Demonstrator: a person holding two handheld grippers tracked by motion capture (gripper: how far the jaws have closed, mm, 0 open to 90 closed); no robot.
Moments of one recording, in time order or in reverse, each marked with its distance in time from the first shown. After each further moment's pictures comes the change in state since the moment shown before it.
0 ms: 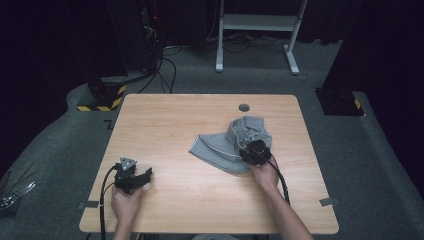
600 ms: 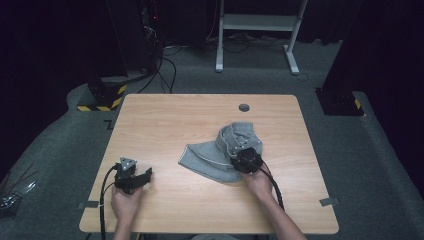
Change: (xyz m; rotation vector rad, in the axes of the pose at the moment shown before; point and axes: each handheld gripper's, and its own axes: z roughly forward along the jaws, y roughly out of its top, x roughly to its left) left arm 0.000 0.000 0.000 0.001 -0.002 0.001; right arm 0.038 -0.005 -0.006 0.013 0.059 -0.085
